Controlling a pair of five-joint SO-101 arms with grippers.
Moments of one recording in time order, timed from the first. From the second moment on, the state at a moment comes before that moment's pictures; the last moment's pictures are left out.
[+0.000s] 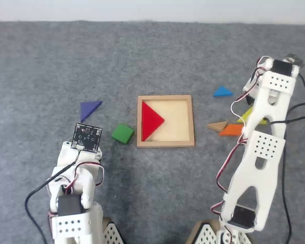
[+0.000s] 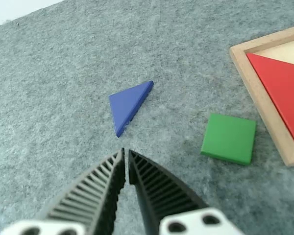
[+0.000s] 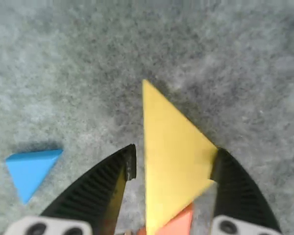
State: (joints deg) left arm -12.6 -100.7 97.4 52.6 -15.3; right arm 13.8 69.9 -78.1 100.4 -29.9
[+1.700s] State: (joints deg) left arm -12.6 -100.7 97.4 52.6 -15.3; right arm 13.7 73.7 -78.9 100.4 -31.7
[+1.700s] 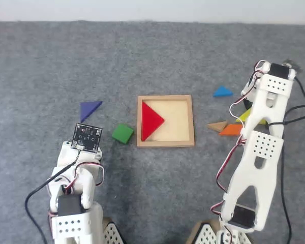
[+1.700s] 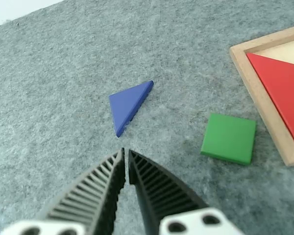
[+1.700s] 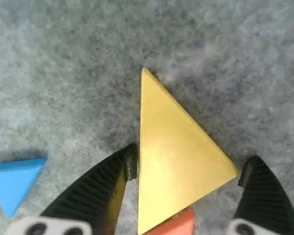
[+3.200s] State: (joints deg) left arm -12.6 -100.7 97.4 52.6 -15.3; right arm 13.2 59.3 -70.4 100.7 -31.0
